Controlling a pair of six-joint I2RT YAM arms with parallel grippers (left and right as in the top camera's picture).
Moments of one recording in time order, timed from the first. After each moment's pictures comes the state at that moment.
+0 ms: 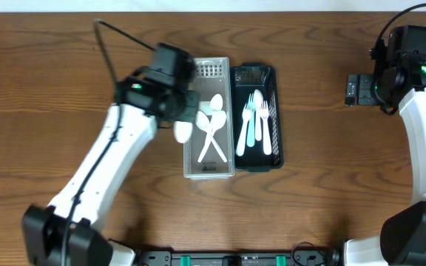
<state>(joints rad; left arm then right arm) -0.40 1.61 1.41 -0.94 0.05 -0.23 -0.13 1.63 1.50 -1.02 0.12 -0.04</state>
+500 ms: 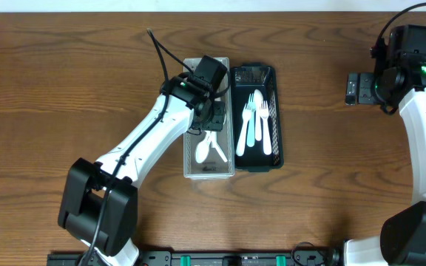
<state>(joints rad) -0.51 1.80 1.41 -0.90 0.05 -0.37 -0.13 1.63 1.50 -1.00 0.12 -0.04</state>
